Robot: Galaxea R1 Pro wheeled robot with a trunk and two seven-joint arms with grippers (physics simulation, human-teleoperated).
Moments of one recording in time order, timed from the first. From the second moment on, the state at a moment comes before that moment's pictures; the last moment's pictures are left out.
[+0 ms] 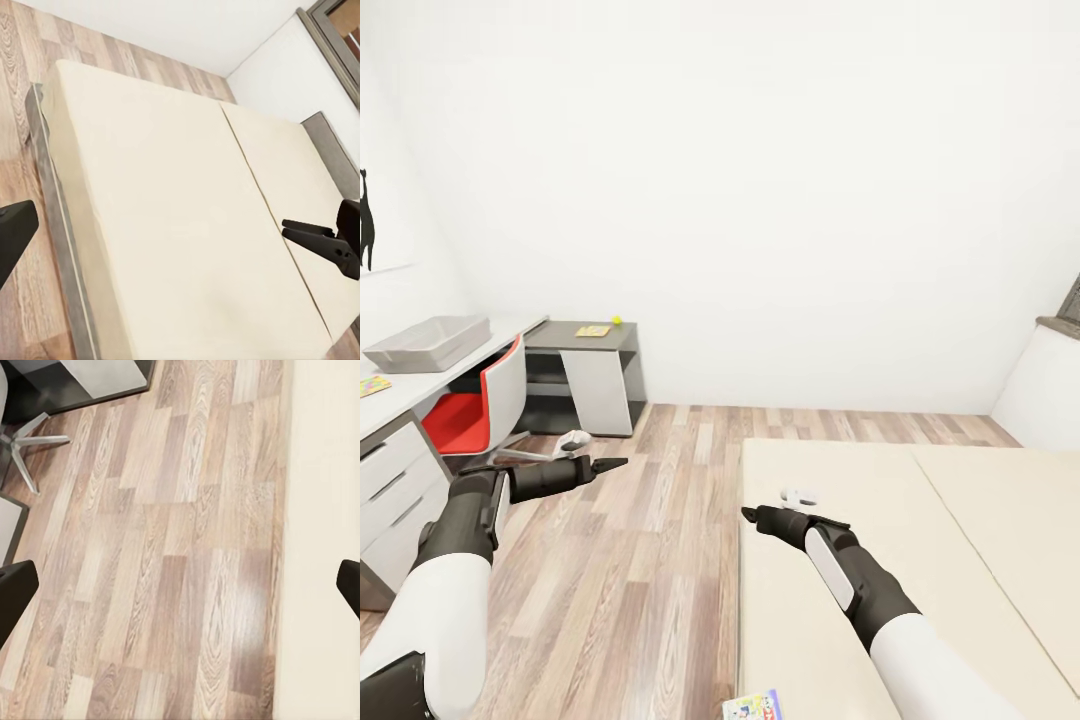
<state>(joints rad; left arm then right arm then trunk) -0.83 0.08 0.53 -0.85 -0.39 0.73 -1.16 -0.65 0.06 0.21 -0.77 -0.46 0.45 0.05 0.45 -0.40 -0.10</state>
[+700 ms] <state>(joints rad) -0.83 0.08 0.53 -0.85 -0.38 0.73 -1.16 -0.65 0.06 0.21 -0.77 -0.46 0.45 0.05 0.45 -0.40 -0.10</state>
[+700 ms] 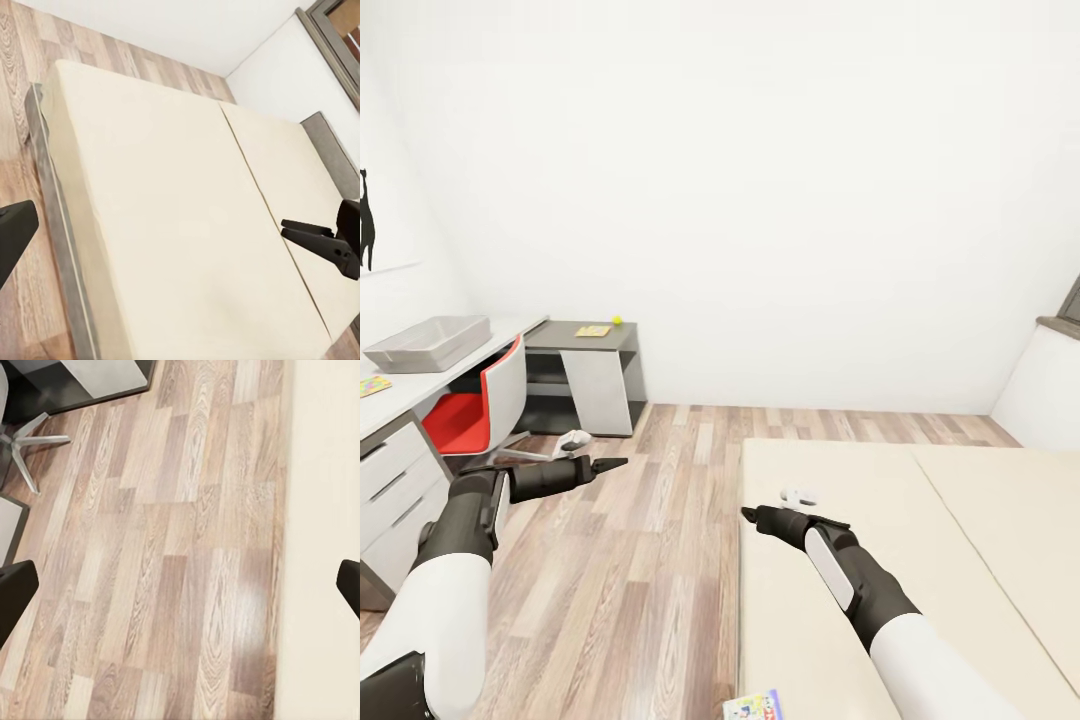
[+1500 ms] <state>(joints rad) -0.83 0.08 0.53 -0.85 -0.38 0.73 -1.17 -0.65 0.06 0.21 -0.77 -0.46 0.45 0.05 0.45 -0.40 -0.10</state>
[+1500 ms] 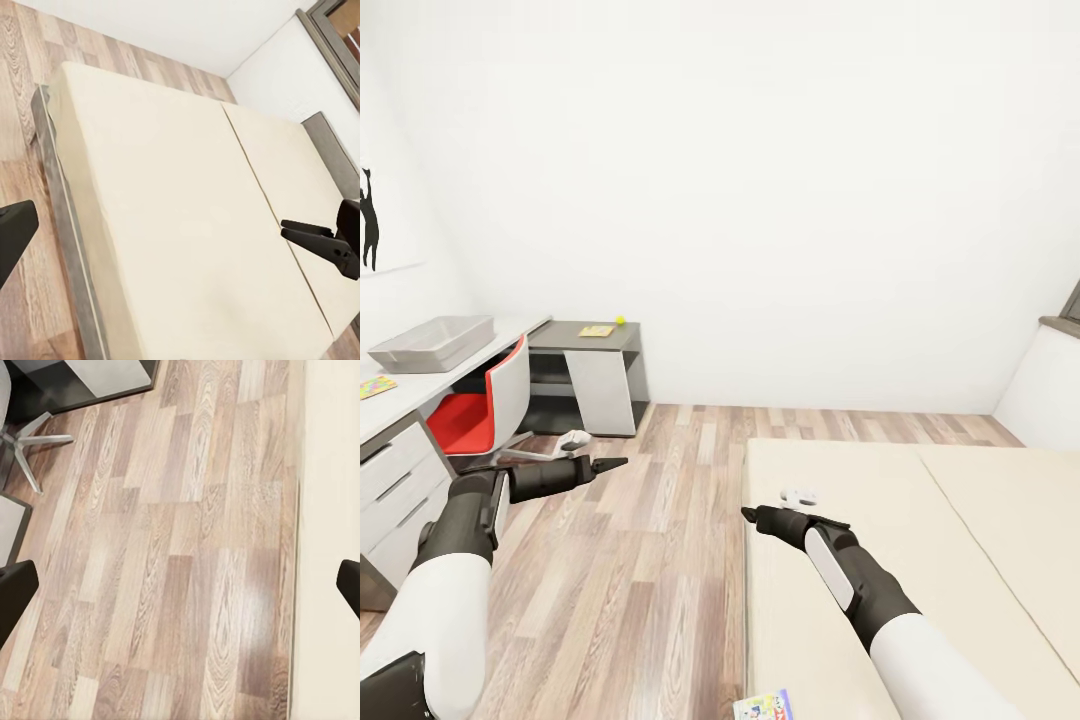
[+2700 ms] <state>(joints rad) -0.82 0.08 0.53 -0.85 -0.38 0.73 -1.16 -0.65 0.06 0.21 -0.77 -0.46 0.45 0.05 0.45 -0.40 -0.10</state>
